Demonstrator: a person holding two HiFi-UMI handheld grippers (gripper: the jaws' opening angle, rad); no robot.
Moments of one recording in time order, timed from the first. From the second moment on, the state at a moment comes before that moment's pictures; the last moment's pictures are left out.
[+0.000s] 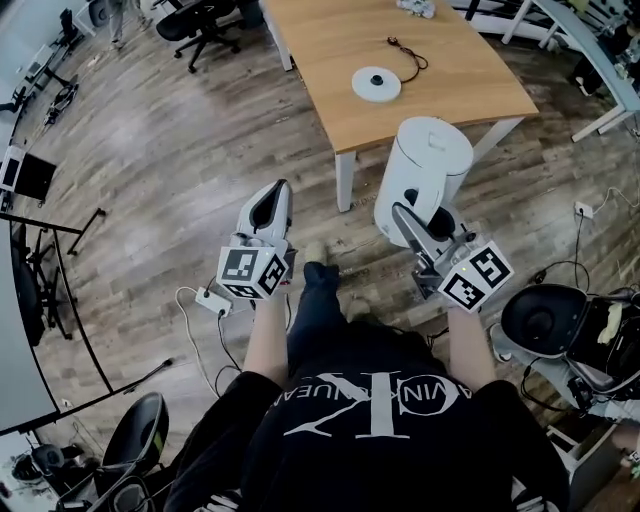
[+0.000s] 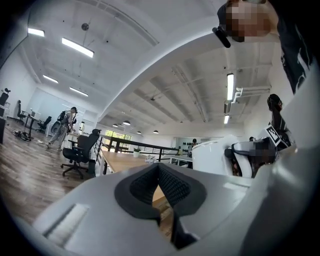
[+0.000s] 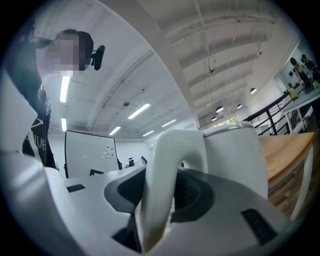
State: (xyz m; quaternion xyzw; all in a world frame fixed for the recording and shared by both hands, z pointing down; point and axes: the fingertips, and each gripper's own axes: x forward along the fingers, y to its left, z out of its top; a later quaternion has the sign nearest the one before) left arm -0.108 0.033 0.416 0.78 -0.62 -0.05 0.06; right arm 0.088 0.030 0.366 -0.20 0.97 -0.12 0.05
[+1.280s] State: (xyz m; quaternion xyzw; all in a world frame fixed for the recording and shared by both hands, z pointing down) left arm -0.172 -0.233 0.433 0.87 -0.49 -0.04 0.09; right arm -0.008 -0.191 0.345 -0.32 0.94 -0.10 0.07
